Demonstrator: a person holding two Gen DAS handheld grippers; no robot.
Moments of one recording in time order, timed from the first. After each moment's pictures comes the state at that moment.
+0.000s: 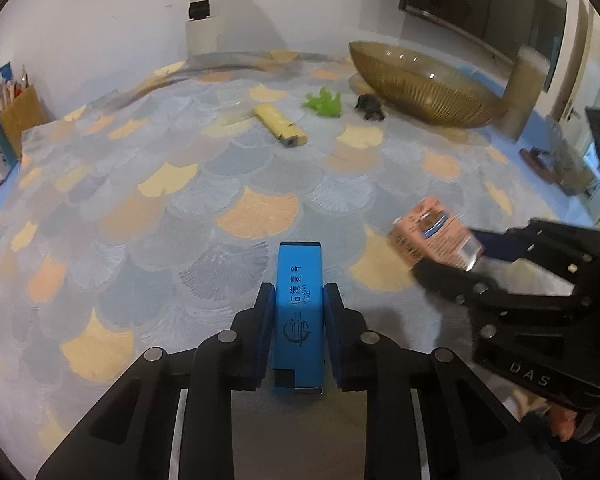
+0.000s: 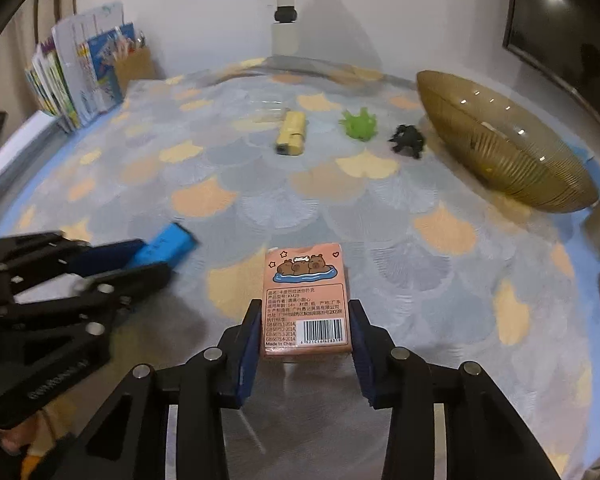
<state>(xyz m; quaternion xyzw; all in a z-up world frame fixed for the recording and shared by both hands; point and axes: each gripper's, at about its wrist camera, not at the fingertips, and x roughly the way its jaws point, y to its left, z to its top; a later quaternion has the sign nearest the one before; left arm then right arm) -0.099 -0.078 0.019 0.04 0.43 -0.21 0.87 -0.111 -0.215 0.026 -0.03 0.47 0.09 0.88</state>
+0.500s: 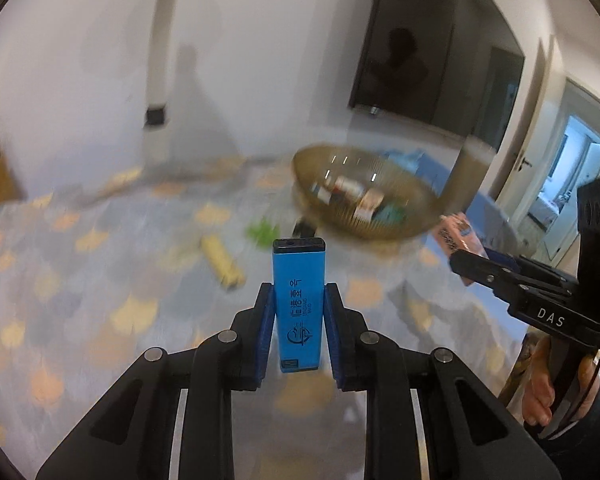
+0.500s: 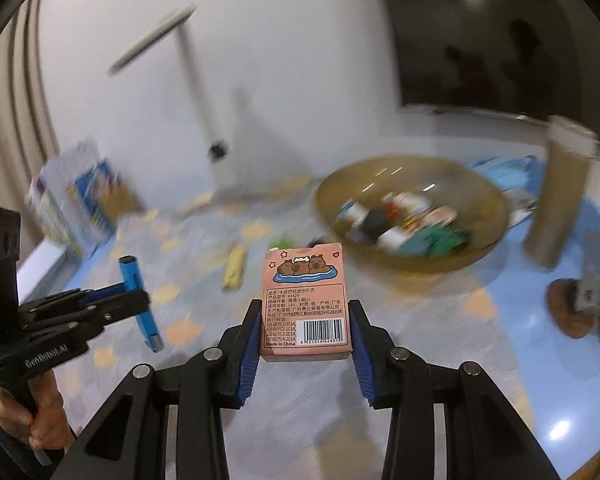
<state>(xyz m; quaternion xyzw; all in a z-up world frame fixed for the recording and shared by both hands) -0.071 -0.109 0.119 -0.01 0.33 -0.29 0.90 -0.132 -0.322 0.127 0.08 0.33 0.02 0.94</state>
